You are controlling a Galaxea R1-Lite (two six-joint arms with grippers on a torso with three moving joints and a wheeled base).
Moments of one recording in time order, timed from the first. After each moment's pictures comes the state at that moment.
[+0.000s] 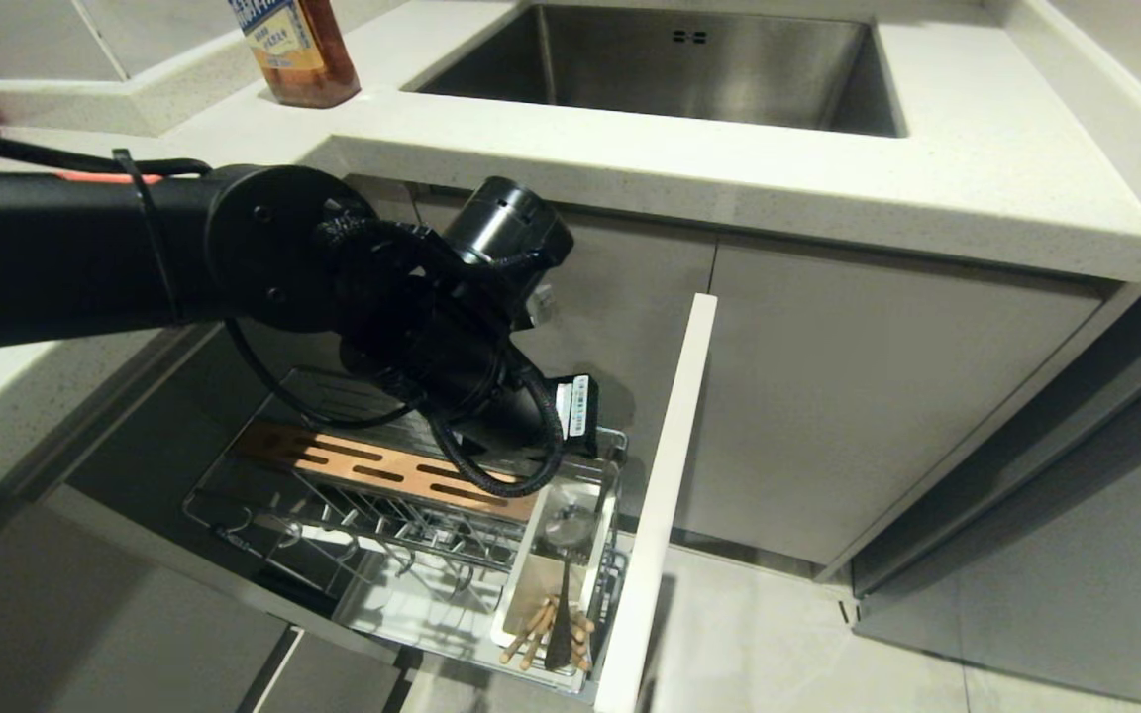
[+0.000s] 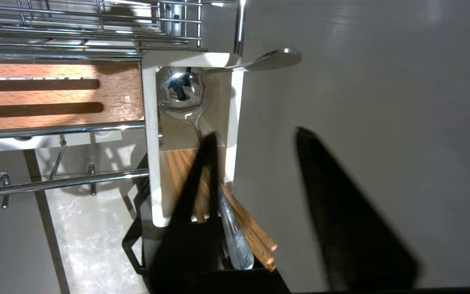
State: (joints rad) left arm -0.74 1.90 -1.72 0.74 0.07 -0.48; right arm 0.00 0.00 0.00 0.00 0.00 0.05
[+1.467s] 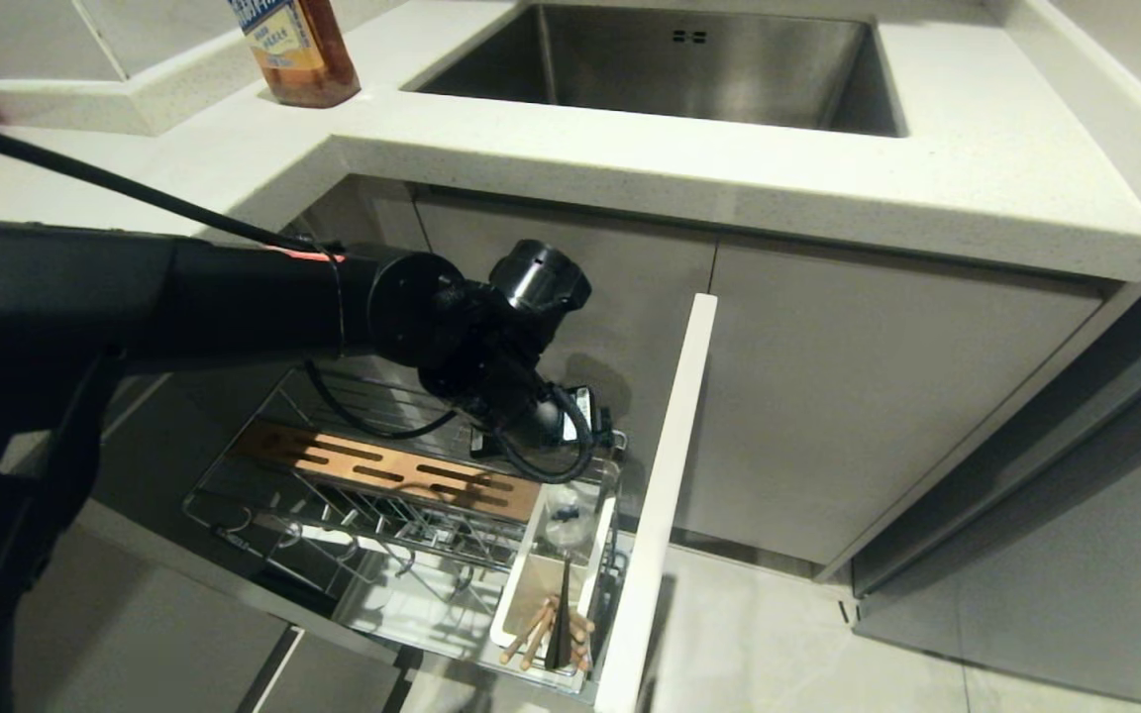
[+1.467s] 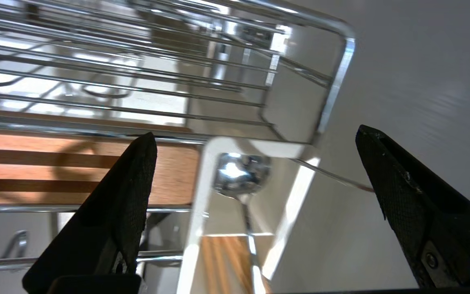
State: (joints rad) left arm -0.66 2.07 -1.76 0.64 0.18 -0.51; right arm 0.00 0.00 0.00 0.00 0.00 0.06
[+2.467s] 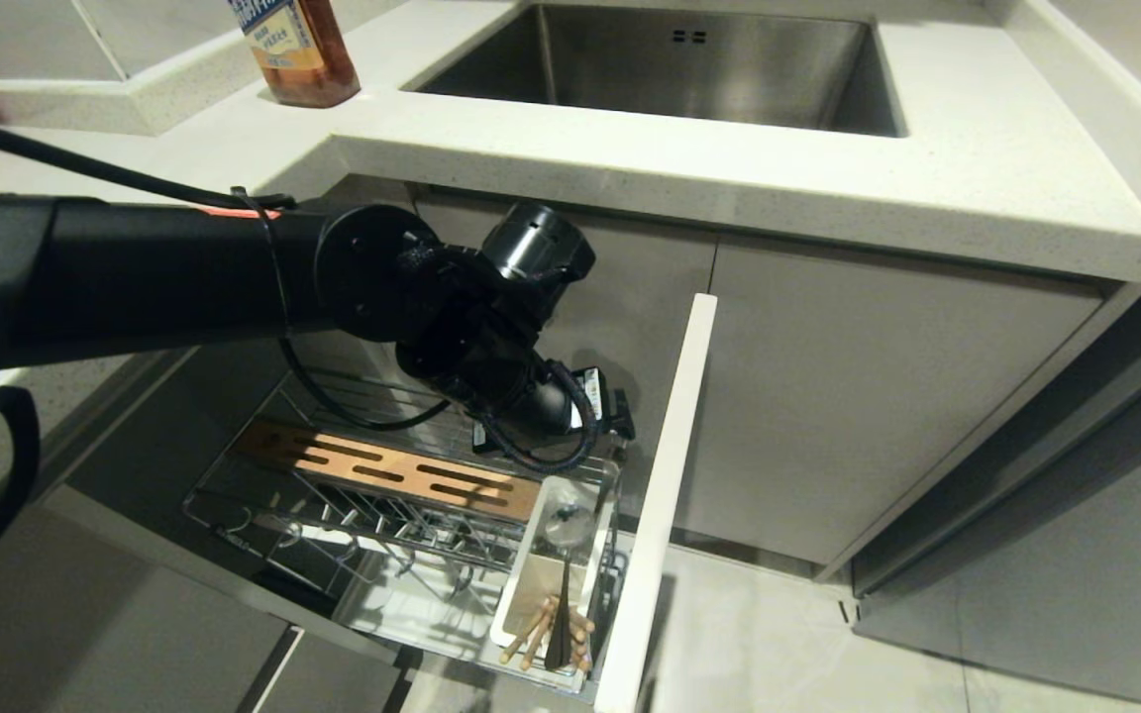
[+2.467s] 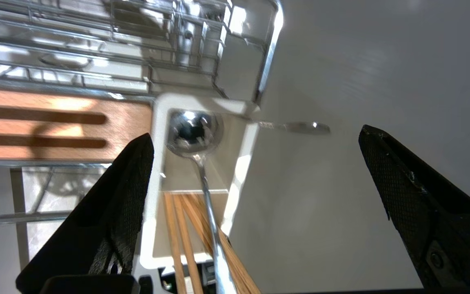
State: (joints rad) left arm -0.71 2.00 -1.79 0.70 0.12 -0.58; right arm 0.00 0.00 0.00 0.00 0.00 0.06
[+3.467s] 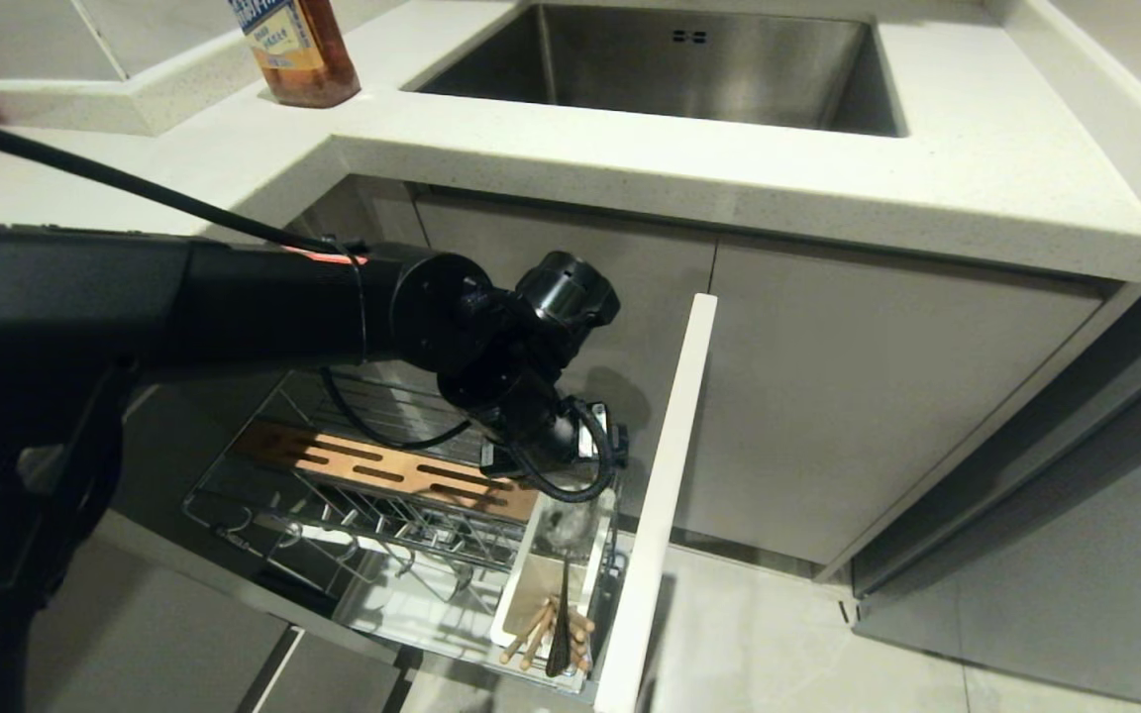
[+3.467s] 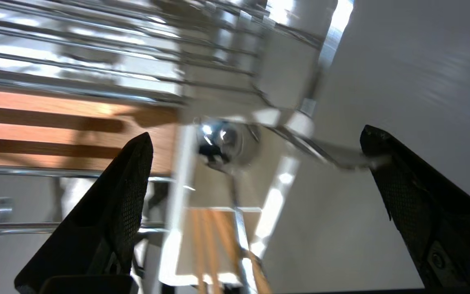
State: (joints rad) left arm -0.72 2.08 -1.79 0.72 0.22 -0.57; right arm 0.00 0.00 0.00 0.00 0.00 0.05
